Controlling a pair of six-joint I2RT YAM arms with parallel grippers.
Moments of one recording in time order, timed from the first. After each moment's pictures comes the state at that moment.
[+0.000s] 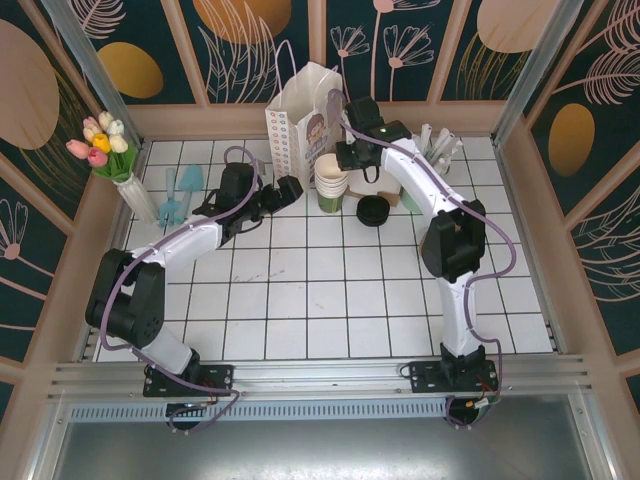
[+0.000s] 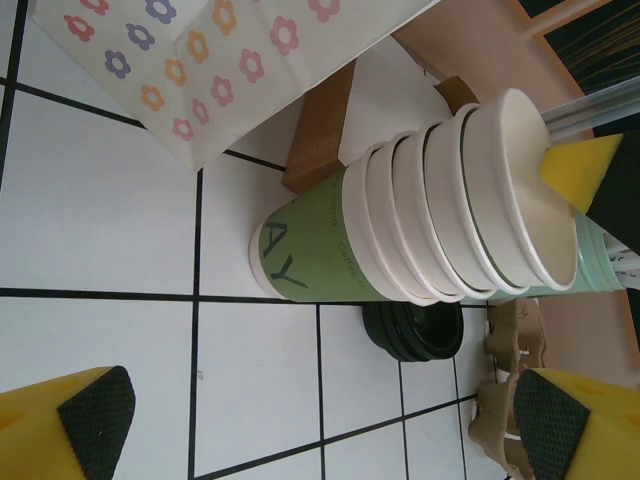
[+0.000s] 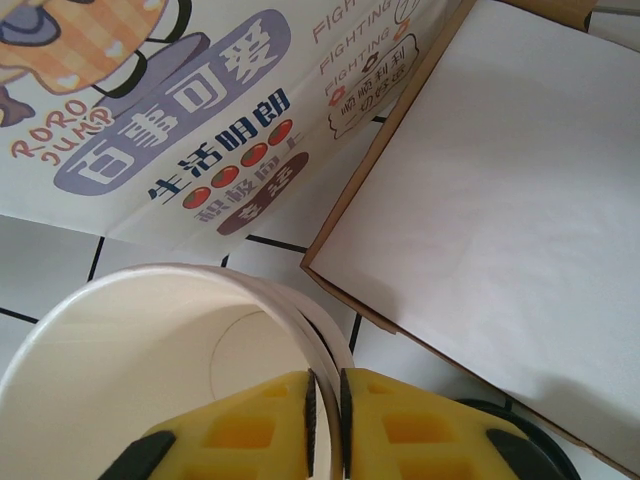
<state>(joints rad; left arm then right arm) -0.40 1.60 1.03 0.00 0.29 -0.82 0.47 2.15 2.11 -0.90 -0.03 0.20</state>
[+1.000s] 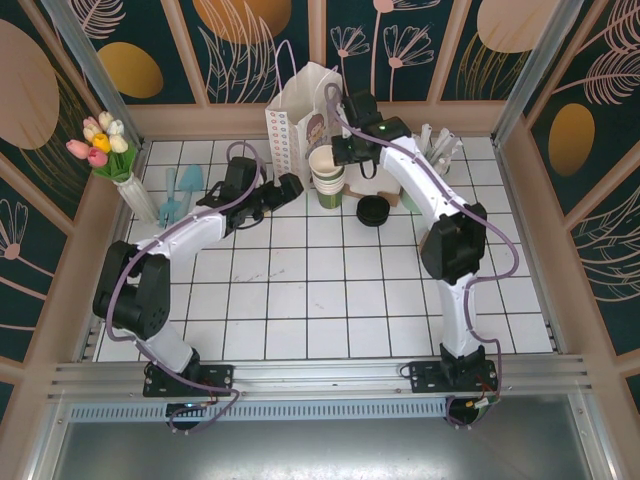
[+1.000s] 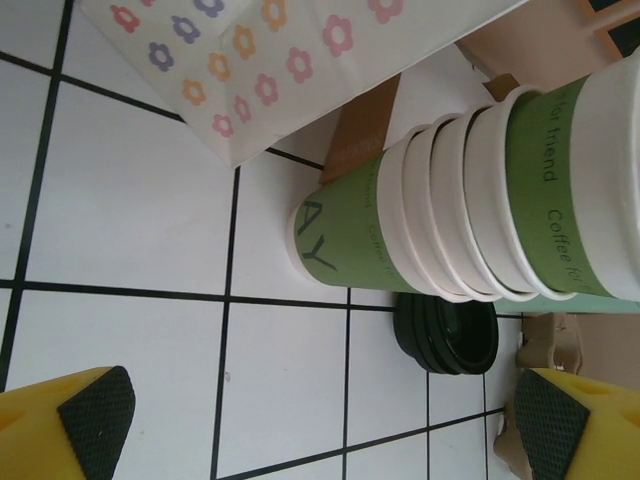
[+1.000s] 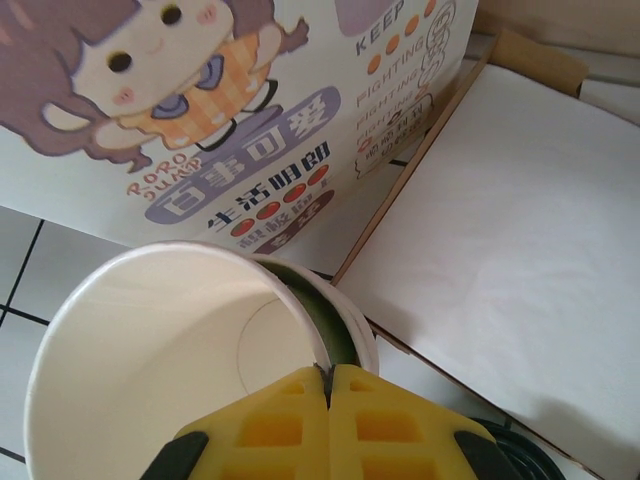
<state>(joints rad) -0.40 1.67 1.13 -0.12 0.25 -0.82 0.49 2.12 2.17 -0.90 -0.01 0.18</state>
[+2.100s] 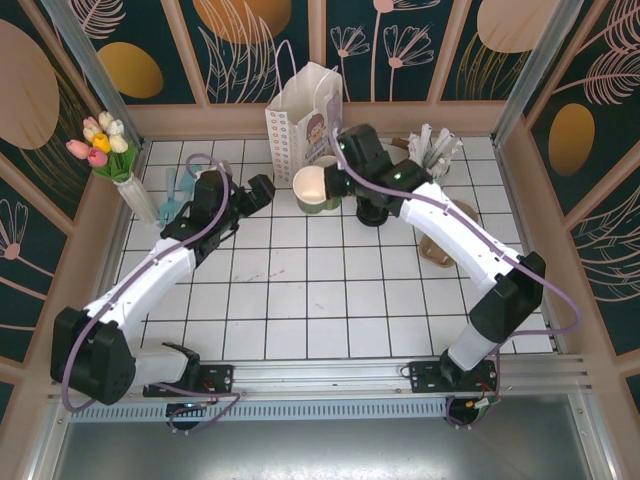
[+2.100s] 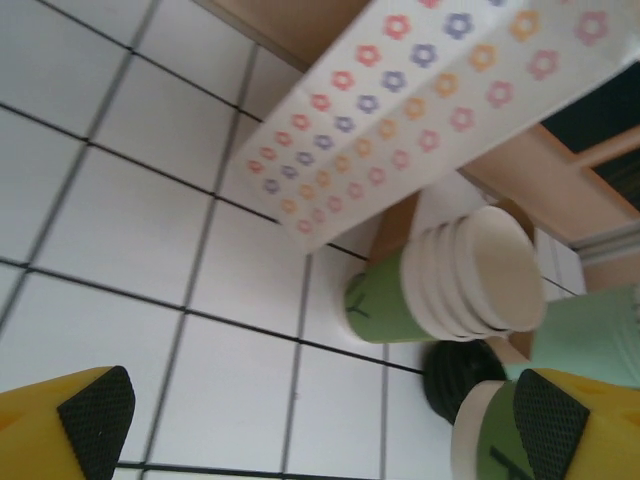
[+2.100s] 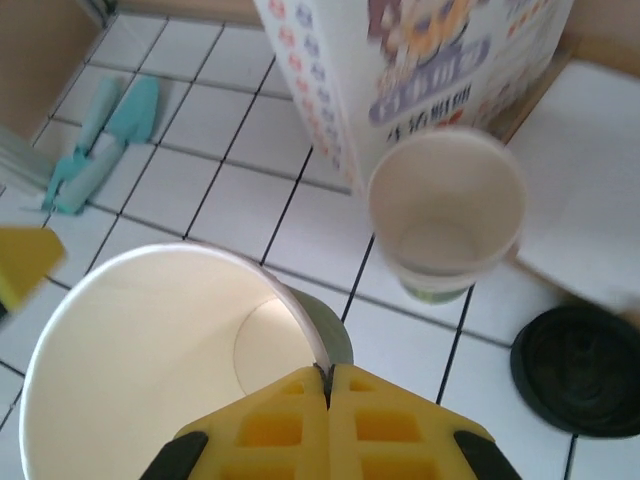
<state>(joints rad) -0.39 1.27 0.93 -0.20 -0.06 -0.82 0.71 1.61 1.60 -0.70 0.06 0.35</state>
